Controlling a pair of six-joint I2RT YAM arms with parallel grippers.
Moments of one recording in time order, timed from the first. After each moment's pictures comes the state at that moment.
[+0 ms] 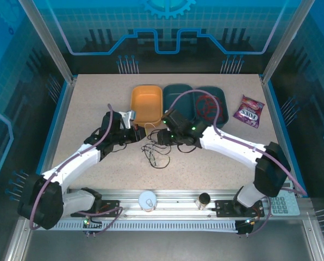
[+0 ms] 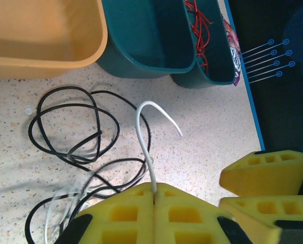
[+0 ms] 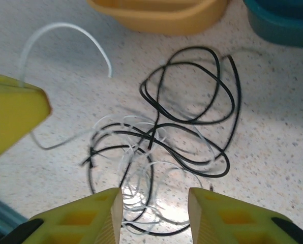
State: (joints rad) left arm -0.35 1.19 0.69 -0.11 0.47 -0.66; right arm 0.85 1.54 1.23 -0.61 0.02 0.66
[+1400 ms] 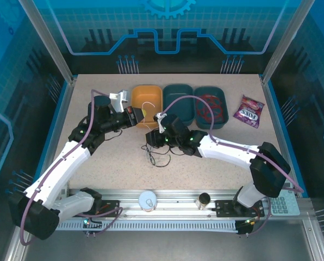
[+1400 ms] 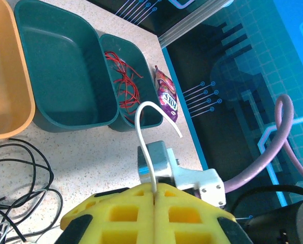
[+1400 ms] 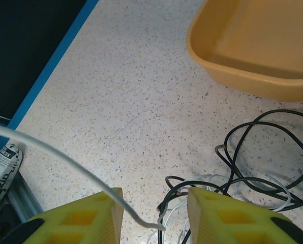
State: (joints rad) left arm -0.35 1.09 0.99 -0.29 0.48 -0.75; right arm 0.90 1.56 1.06 -0.11 -0.05 0.56
